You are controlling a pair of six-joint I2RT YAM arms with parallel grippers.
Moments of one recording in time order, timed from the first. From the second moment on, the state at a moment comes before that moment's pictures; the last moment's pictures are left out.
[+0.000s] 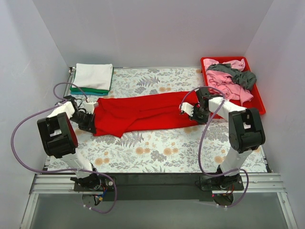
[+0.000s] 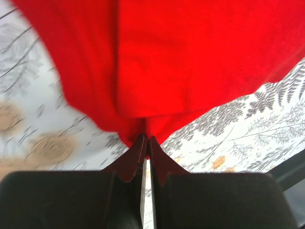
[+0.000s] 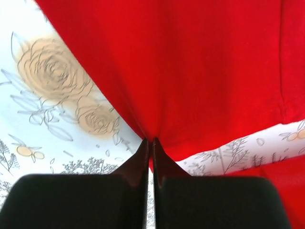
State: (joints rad) left arm 0.31 1.73 1.06 -0.87 0.46 0.62; right arm 0.26 1.77 1.12 -0.71 -0.17 -1.07
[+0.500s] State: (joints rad) left arm 0.38 1.73 1.06 -0.98 0.46 0.74; right arm 0.29 1.63 0.97 -0.78 -0.16 -1.09
